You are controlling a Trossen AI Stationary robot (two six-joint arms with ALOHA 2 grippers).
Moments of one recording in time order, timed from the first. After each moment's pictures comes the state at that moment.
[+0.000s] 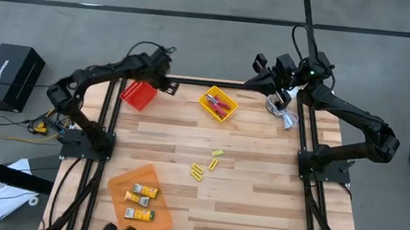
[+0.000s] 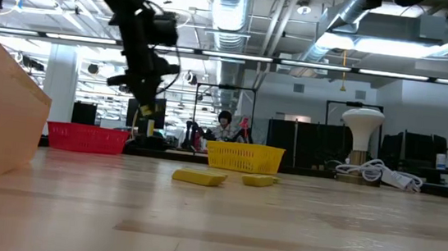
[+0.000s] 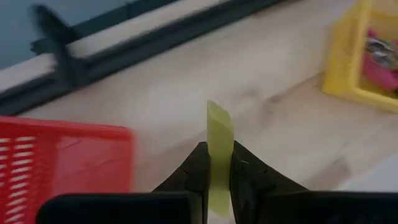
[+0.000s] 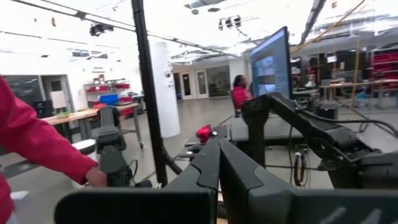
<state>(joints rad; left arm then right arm) 0.80 1.57 1.15 -0.70 -0.03 -0.33 -0.62 1.25 1.10 0.56 -1.00 0.44</state>
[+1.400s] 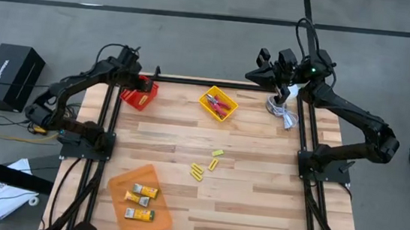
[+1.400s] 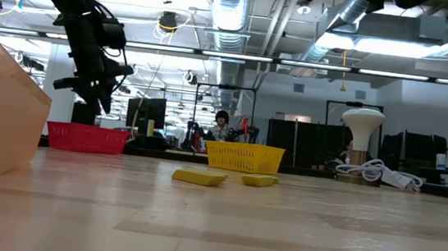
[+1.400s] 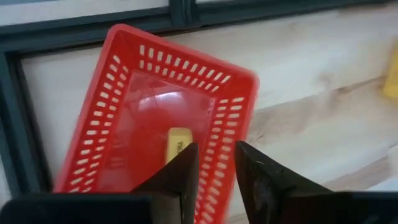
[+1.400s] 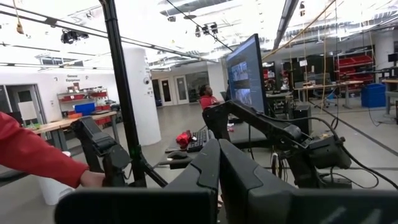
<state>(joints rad) 1.11 1.30 0.83 -0.63 0.11 -0.29 -0.67 1.25 1.10 0.55 -0.94 0.45</state>
